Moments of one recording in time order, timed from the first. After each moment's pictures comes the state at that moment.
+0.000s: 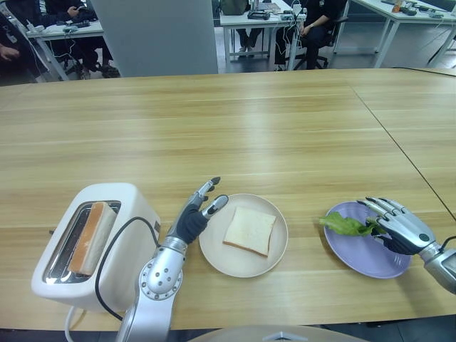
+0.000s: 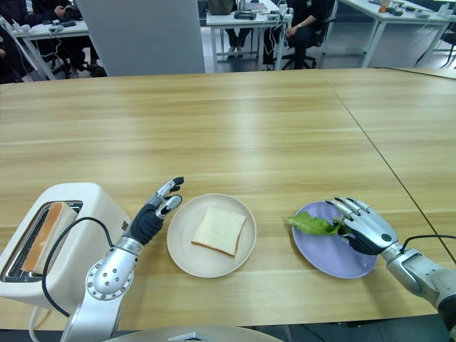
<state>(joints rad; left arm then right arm) 0.29 0.22 -0.22 -0.72 0.42 0.39 -0.18 -0.03 -1.05 0.31 0.61 -0.96 -0.62 -0.70</state>
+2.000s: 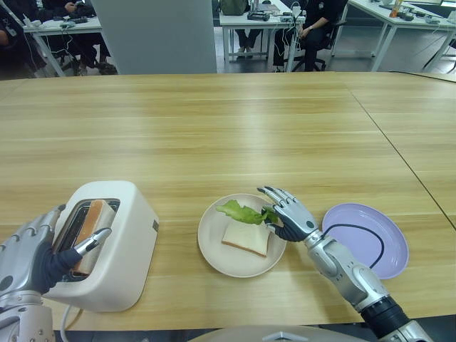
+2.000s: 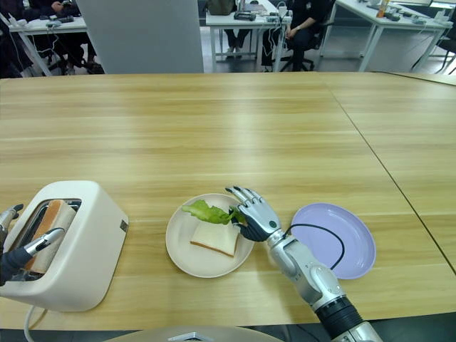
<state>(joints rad) 0.73 0.33 0.59 -0.86 0.85 0.25 -0.31 -0.05 -0.39 0.41 0.11 -0.93 -0.30 -0.22</state>
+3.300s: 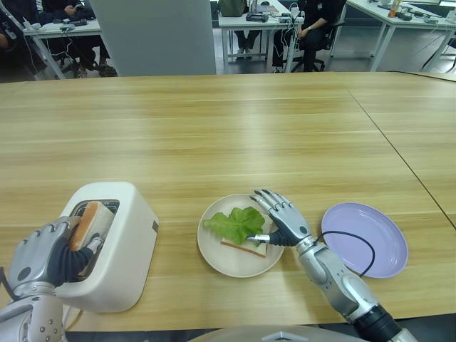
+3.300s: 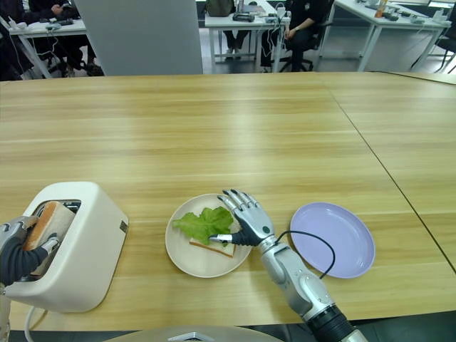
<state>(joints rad) 0.66 0.33 0.53 -0.83 0.84 0.22 -0.37 0.01 -0.36 0.47 -0.02 -0.93 -0.15 -0.21</state>
